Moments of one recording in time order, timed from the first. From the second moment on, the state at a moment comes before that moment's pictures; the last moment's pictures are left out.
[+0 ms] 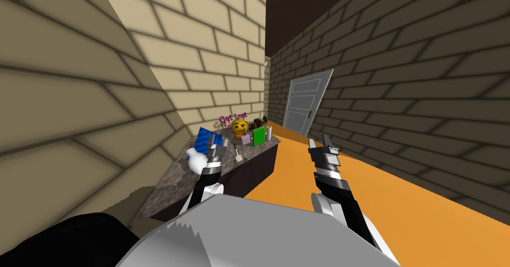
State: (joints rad) left arm 0.54 0.02 -0.02 -2.21 0.12 -0.46 0.17; right arm 0.48 0.02 -0.02 -2.25 0.03 -0.41 -0.15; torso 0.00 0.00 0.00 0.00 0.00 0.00
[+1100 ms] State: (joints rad) left arm 0.59 0.30 0.09 -2.17 0.20 -0.27 0.09; right arm 0.48 0.02 -0.02 -2.25 0.03 -0.41 -0.15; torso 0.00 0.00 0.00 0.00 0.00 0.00
